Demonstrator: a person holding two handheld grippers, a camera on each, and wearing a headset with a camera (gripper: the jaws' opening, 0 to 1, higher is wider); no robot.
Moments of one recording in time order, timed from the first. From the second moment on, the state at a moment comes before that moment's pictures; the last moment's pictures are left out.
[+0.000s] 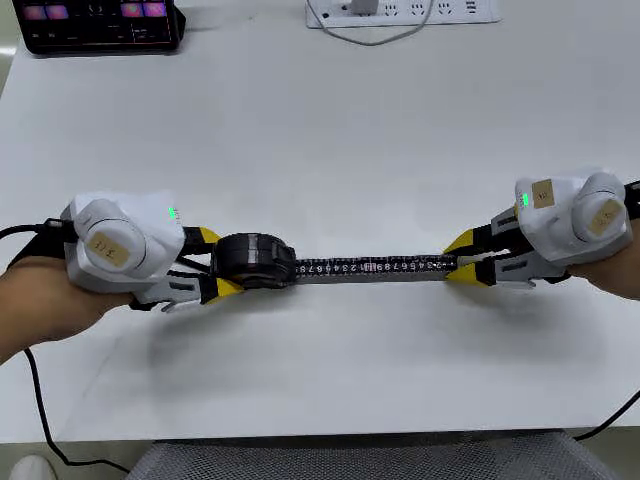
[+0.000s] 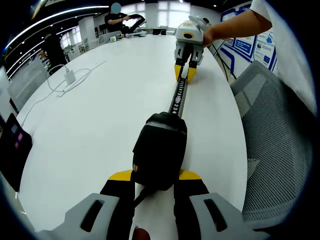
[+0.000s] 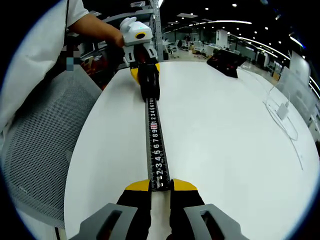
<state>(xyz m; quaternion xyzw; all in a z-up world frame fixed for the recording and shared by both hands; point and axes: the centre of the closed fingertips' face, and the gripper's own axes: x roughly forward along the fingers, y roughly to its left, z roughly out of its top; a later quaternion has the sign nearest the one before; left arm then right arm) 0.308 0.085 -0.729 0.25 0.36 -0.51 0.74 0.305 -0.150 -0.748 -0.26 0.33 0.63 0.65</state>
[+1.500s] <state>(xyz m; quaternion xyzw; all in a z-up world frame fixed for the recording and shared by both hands) 0.308 0.084 -0.728 0.26 0.36 -0.51 0.74 0.299 -0.199 -0.748 -0.27 0.37 0.61 0.65</state>
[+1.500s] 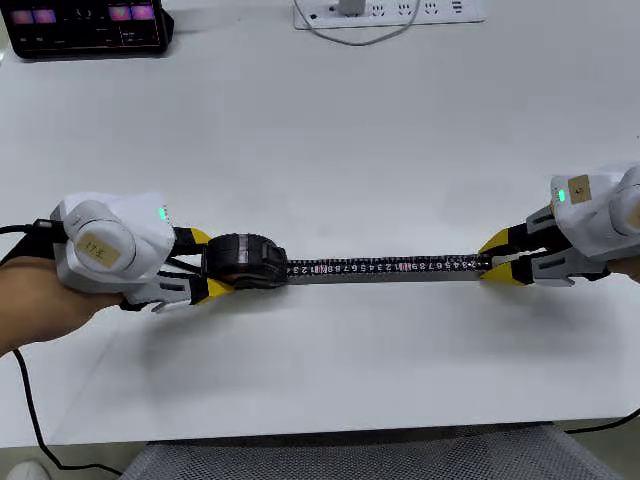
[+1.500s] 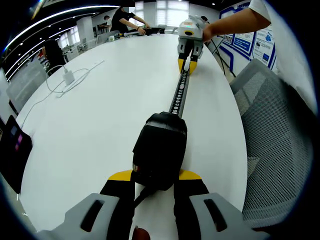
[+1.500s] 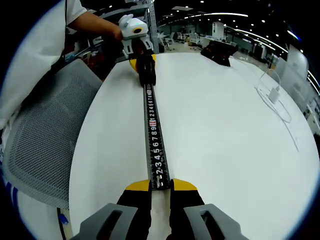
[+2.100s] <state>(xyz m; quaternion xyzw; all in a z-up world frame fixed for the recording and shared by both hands) 0.309 0.083 -0.727 0.25 0.37 -0.50 0.74 0.299 -0.196 -0.748 -0.28 0.37 0.60 0.65</state>
